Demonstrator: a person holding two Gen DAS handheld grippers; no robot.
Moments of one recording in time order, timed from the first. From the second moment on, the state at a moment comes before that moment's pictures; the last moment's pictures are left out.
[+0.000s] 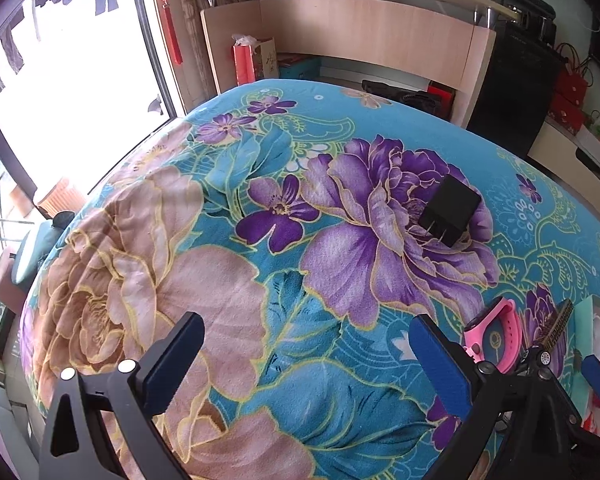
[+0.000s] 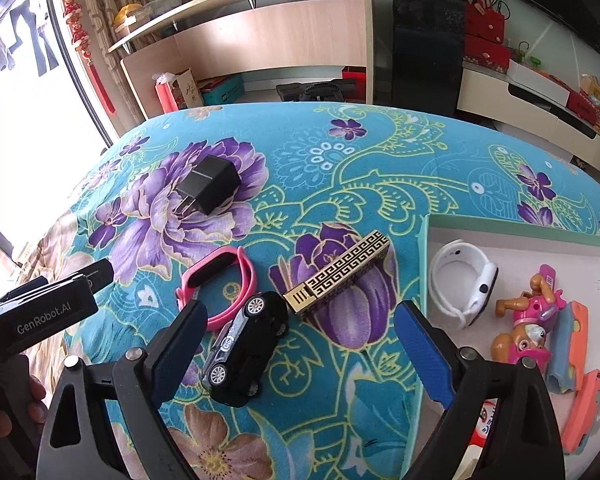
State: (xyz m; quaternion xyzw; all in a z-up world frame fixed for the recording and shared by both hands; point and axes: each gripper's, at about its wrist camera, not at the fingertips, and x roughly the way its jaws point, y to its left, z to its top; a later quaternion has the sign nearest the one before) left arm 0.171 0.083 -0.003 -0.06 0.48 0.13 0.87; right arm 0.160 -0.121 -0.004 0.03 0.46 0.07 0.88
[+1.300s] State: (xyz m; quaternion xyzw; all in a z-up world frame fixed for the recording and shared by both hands) left arm 0.191 0.038 -0.023 -0.06 0.50 0.05 0.86; right arm 0.159 -0.121 -0.016 0.02 0.48 0.07 0.87
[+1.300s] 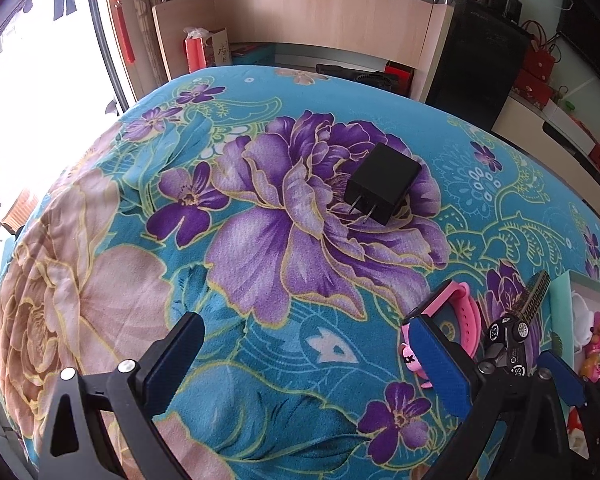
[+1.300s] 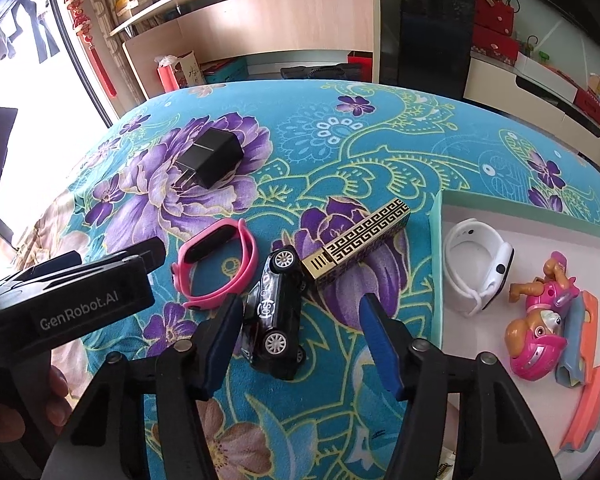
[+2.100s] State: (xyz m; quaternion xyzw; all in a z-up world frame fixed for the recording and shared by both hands) left arm 0.197 0.011 -0.035 0.00 0.50 0.04 0.87; right arm 0.159 -0.130 -0.017 0.03 0.49 0.07 0.87
